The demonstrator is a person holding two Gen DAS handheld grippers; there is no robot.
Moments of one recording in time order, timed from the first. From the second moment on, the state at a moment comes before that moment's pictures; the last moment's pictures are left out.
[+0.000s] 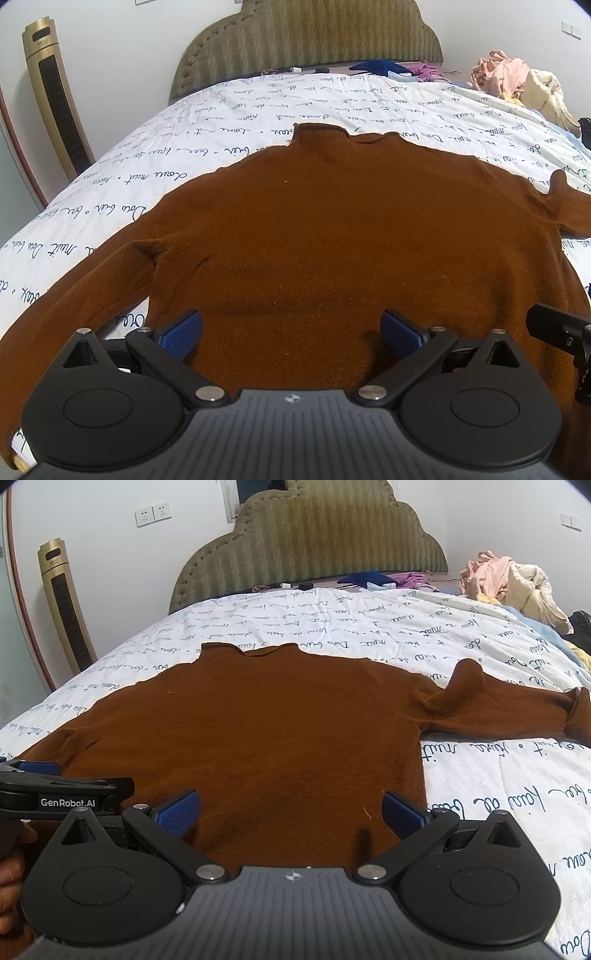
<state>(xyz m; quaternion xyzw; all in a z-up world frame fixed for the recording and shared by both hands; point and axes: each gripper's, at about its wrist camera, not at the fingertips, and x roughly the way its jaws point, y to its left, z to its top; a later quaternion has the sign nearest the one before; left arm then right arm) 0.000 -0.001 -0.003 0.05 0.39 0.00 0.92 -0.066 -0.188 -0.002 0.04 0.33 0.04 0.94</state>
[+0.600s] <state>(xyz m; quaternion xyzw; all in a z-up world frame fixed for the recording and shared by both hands) 0.000 -0.003 -0.002 0.05 0.39 -0.01 0.92 -0.069 -0.185 -0.001 0.03 0.32 0.05 0.95</state>
